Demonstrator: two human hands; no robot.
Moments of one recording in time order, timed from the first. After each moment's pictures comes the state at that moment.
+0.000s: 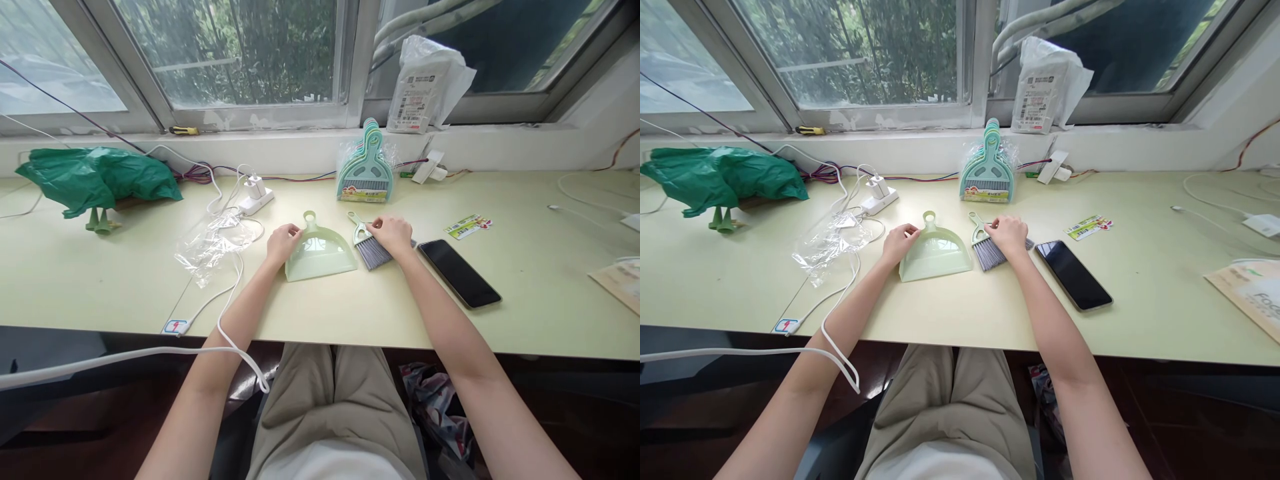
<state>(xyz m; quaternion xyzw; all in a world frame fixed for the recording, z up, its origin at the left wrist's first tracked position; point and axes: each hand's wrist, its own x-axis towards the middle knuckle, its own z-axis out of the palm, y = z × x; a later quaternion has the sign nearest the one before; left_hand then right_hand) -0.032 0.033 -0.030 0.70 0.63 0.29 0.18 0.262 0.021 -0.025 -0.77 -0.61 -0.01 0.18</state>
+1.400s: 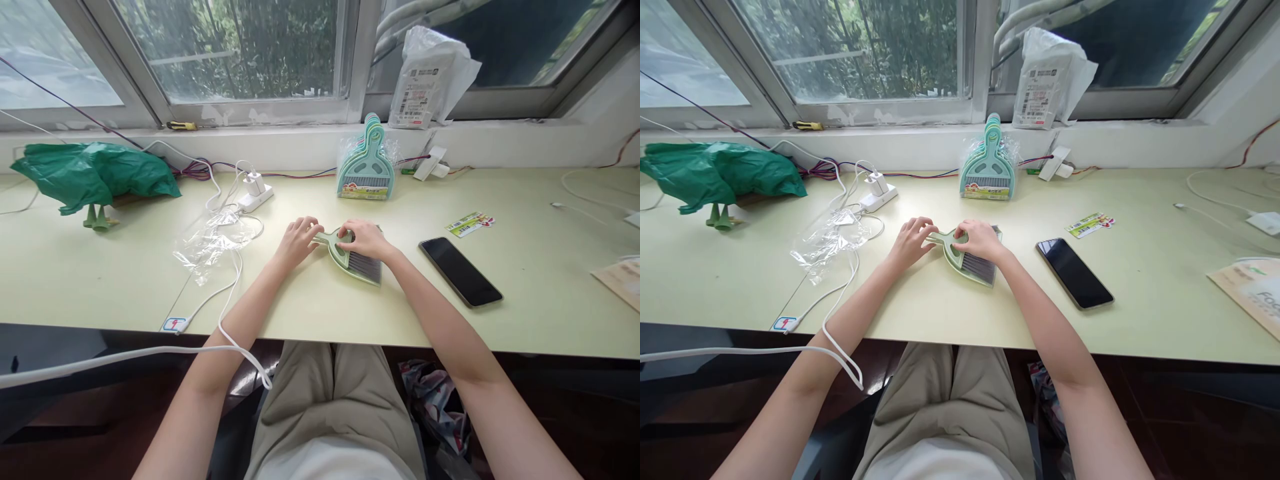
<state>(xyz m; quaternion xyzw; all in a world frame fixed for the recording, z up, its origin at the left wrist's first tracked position) -0.014 0.012 -0.024 0.89 0.37 0.25 -0.11 0.215 0.002 -0.011 -0.52 -0.82 0.09 0.21</state>
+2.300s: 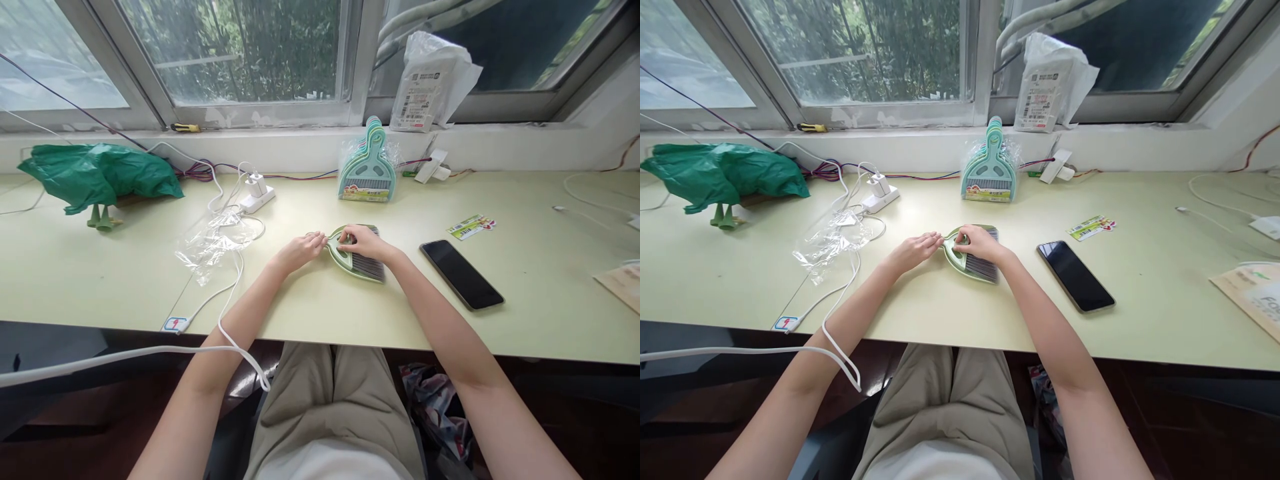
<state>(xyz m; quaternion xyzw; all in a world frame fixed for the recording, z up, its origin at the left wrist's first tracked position) -0.014 0.005 -0.021 0.94 0.26 0.06 -0.22 0.222 0.016 -0.028 -0.45 -0.83 0.22 0.26</state>
